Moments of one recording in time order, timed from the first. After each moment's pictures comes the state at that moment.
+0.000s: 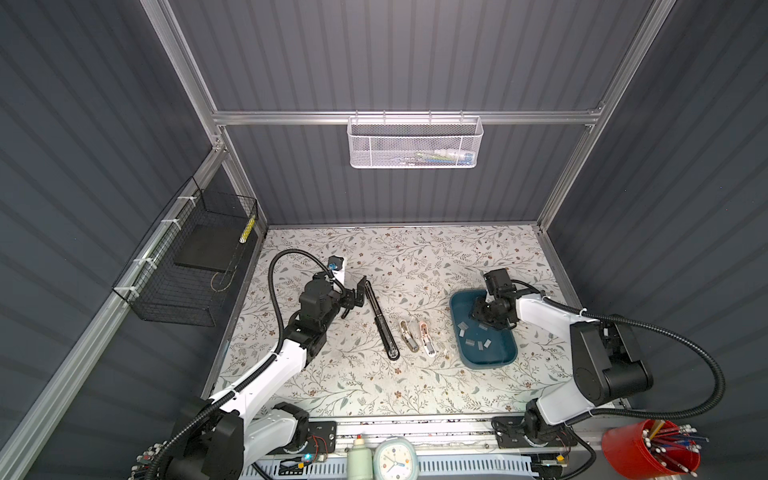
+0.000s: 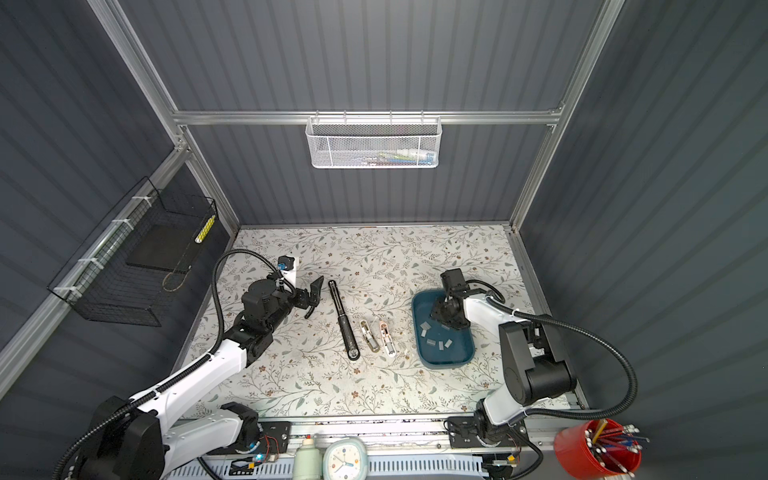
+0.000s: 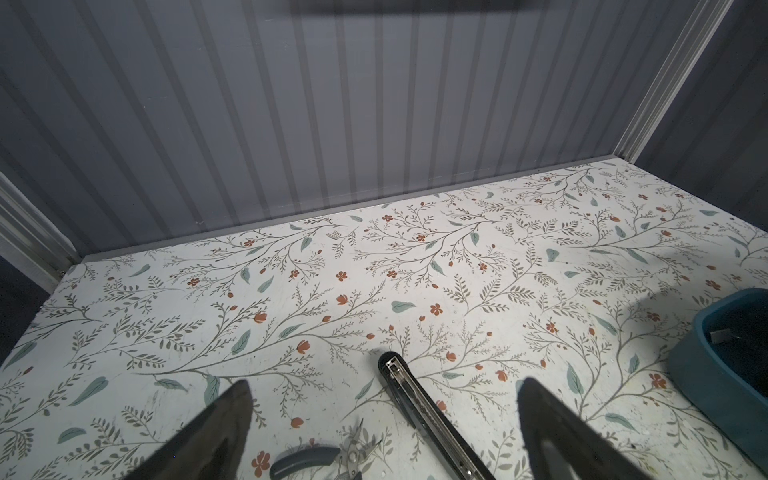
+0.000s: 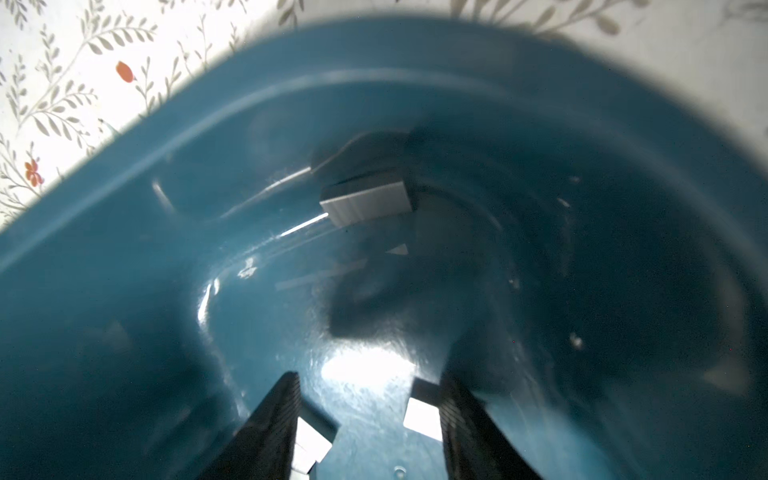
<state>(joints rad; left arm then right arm) -0.42 1.12 0.59 0.28 -0.07 0.00 0.23 1.57 0.83 -0.47 -0.06 0.60</state>
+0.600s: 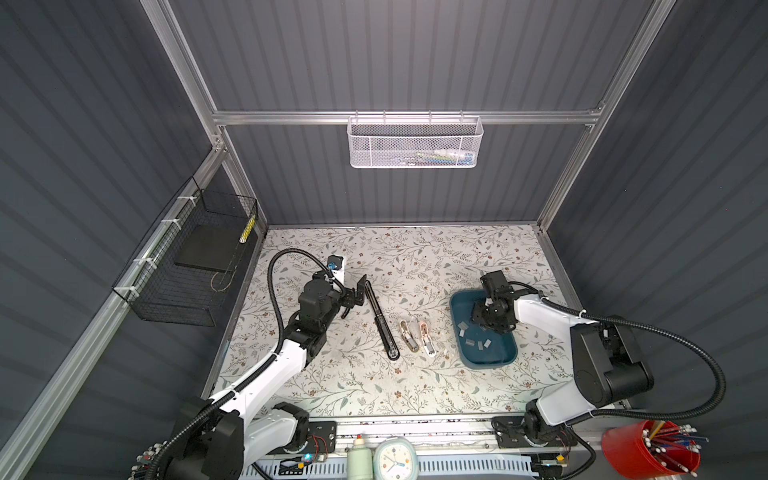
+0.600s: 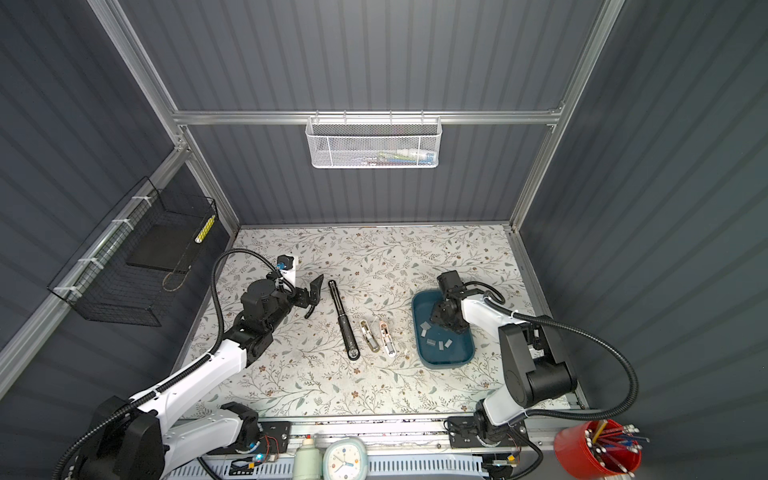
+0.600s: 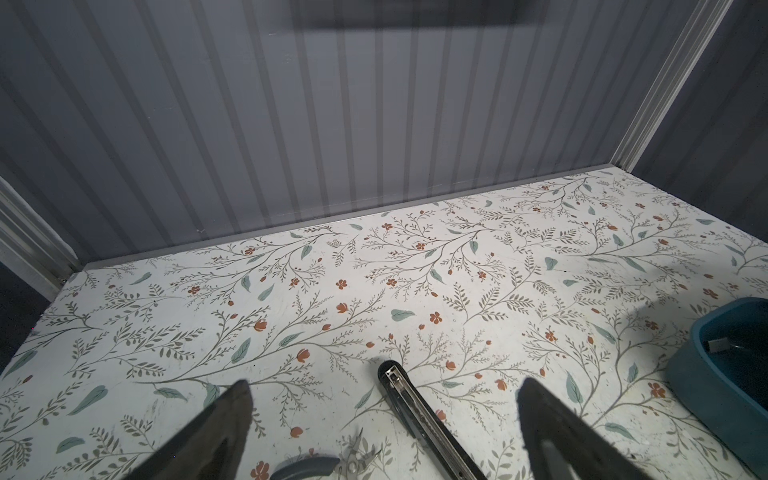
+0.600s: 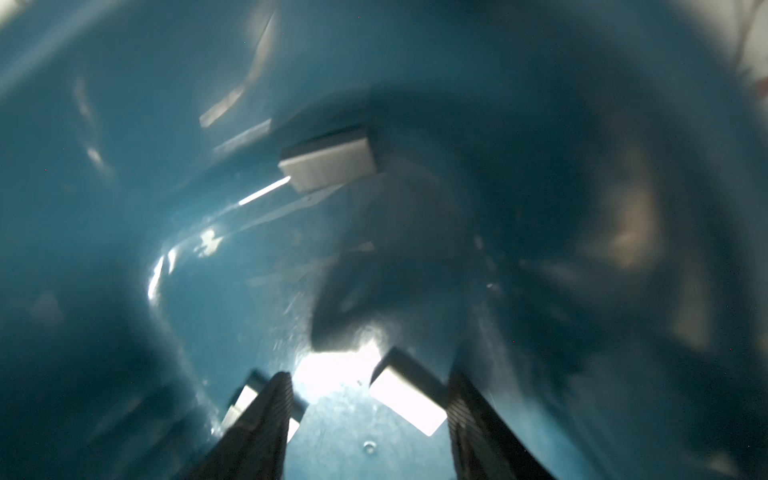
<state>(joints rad) -0.42 1.12 0.59 0.31 -0.07 0.00 0.27 1.56 0.83 -0.53 0.00 0.60</state>
